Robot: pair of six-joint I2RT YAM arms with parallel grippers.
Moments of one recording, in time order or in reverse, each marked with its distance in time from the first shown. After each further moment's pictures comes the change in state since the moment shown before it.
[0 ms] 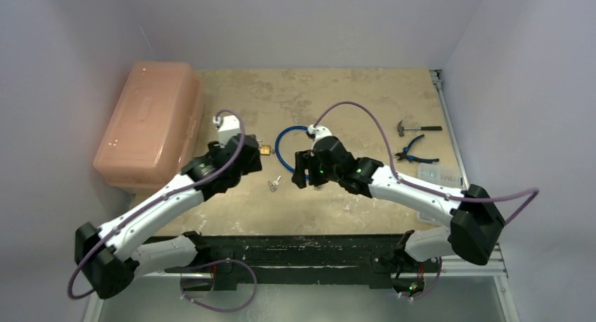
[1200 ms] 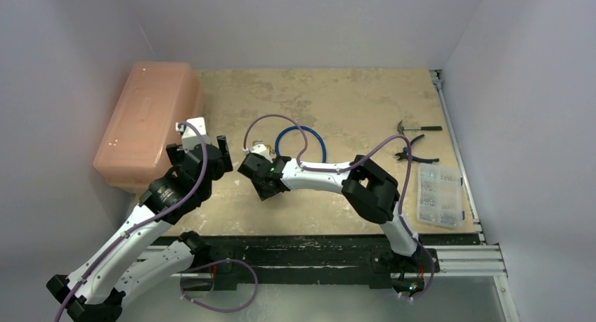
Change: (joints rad) left arm 0.117 -0.385 -0.026 -0.059 -0.200 0.290; right arm 0.257 0.794 0.687 -0.338 0.281 -0.014
